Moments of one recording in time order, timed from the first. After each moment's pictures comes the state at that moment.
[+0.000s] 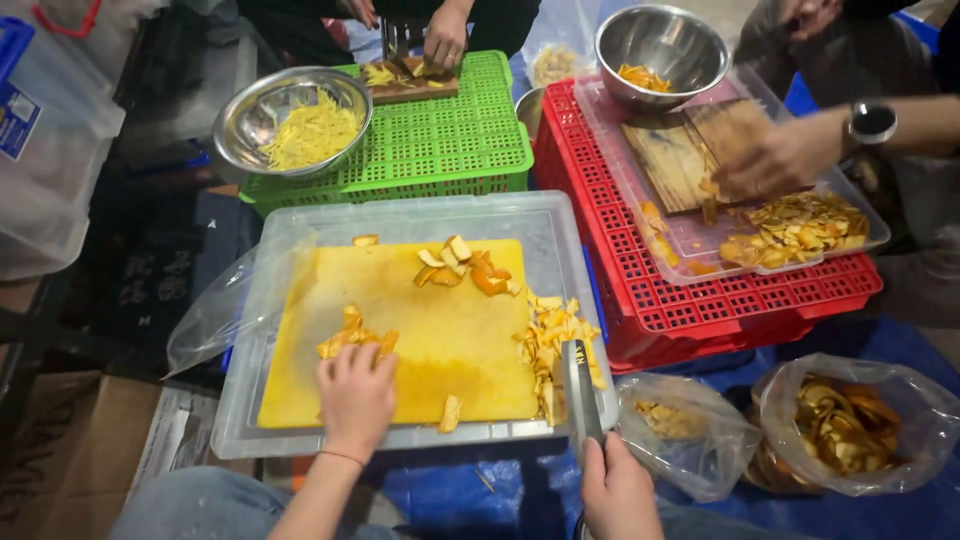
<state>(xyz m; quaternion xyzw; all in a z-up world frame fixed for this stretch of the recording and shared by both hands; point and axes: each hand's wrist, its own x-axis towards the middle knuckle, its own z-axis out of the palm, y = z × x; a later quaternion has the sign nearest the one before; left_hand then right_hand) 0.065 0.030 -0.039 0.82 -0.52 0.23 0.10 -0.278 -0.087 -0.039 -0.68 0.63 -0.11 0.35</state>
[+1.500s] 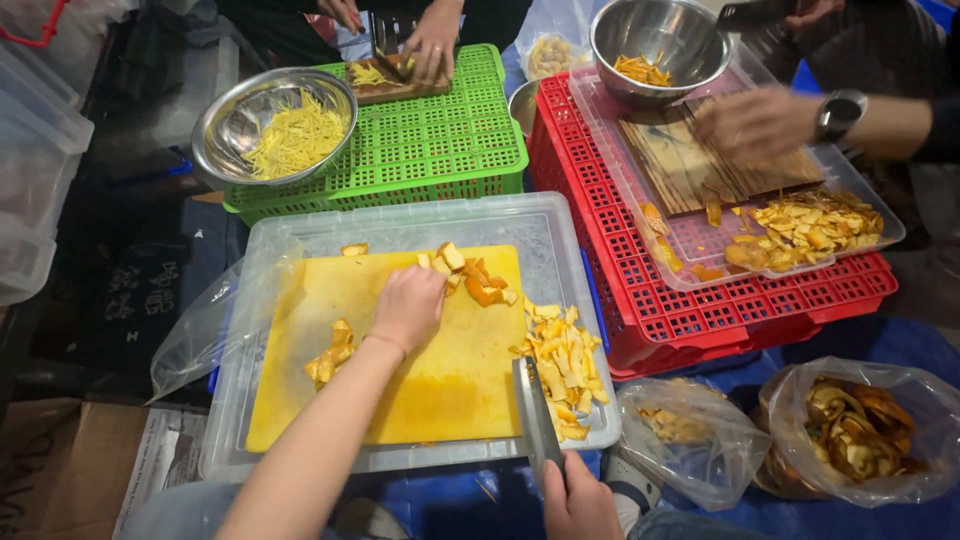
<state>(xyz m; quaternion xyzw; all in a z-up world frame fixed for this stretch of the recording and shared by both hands) 0.114 -0.136 -0.028 0.75 -0.64 0.08 0.13 -0.236 -0.066 -0.011 -0.66 0.62 -0.03 0.43</state>
